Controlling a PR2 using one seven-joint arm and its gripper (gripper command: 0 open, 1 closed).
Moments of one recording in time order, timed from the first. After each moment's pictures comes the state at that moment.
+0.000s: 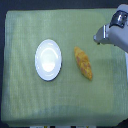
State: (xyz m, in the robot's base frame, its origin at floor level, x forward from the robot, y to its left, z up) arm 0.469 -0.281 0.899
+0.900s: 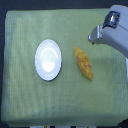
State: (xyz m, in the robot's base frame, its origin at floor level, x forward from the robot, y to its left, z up) arm 0.474 -0.250 0.886
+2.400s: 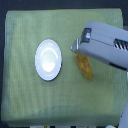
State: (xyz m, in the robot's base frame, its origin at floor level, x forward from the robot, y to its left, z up) arm 0.471 -0.160 0.771
